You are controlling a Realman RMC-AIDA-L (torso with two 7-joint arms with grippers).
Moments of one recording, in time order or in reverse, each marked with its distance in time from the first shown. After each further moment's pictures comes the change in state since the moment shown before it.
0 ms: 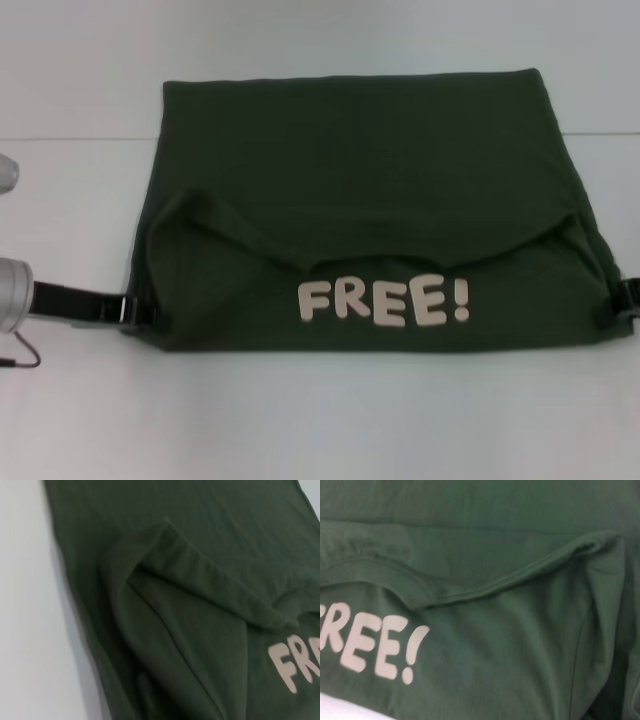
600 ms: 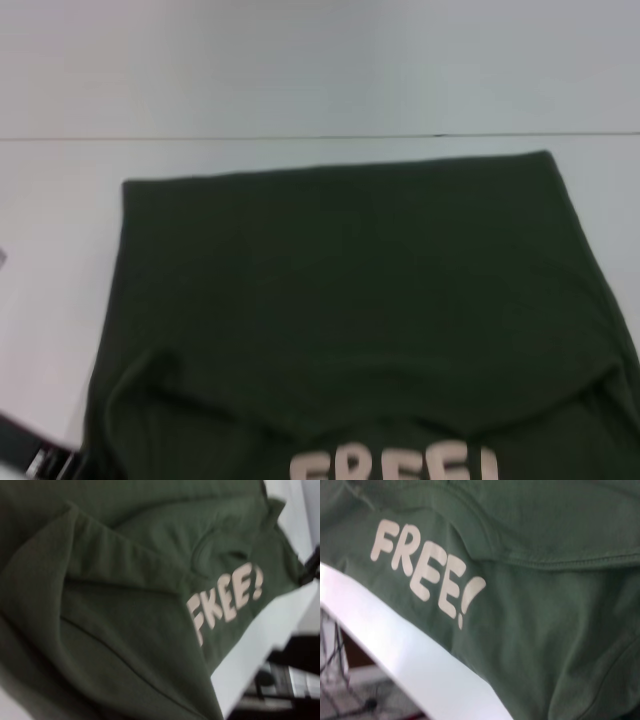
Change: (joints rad) left arm 0.012 0.023 -0.089 0.042 0.237 0.623 0.008; right arm -0.080 -0.020 -0.002 0.008 -0.062 -0.466 -0.286
